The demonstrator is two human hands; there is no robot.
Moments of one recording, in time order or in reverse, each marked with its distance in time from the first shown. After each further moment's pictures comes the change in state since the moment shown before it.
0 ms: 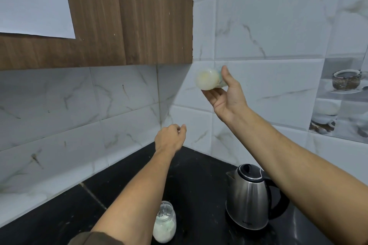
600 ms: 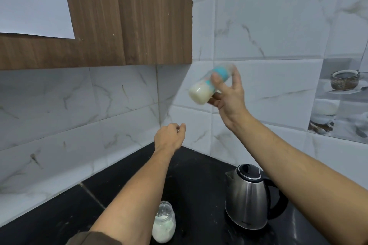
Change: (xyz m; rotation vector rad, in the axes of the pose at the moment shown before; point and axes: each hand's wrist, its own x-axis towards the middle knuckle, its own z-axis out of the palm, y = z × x) left_hand 0.001 0.002 -0.004 -0.027 -0.001 -0.008; right_hand -0.007 0.003 -0.012 -0.251 -0.052 -0.237
